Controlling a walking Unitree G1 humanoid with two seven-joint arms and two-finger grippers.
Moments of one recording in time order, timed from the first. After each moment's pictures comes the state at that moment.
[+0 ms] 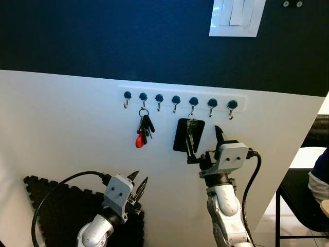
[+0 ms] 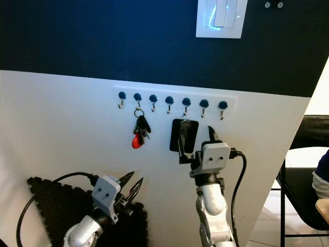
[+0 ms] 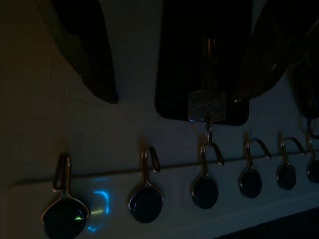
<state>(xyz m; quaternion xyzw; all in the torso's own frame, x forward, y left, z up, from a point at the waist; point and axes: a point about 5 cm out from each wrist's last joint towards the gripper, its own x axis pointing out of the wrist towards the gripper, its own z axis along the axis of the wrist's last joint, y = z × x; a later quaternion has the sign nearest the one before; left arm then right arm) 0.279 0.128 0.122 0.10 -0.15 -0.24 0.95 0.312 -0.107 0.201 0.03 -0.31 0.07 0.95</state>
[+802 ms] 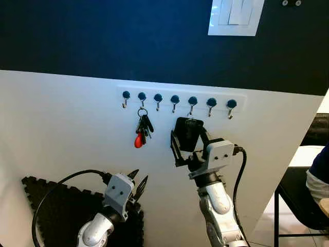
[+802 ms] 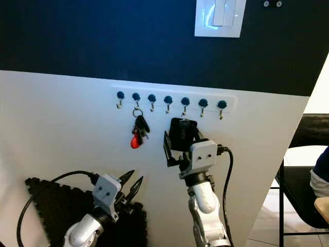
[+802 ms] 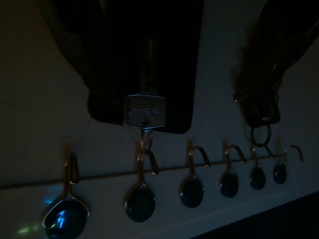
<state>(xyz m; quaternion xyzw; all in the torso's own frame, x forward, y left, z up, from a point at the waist) 0.280 0.128 0.123 0.11 -0.15 -0.24 0.95 0.311 -0.085 0.201 0.04 -0.30 0.15 0.94</state>
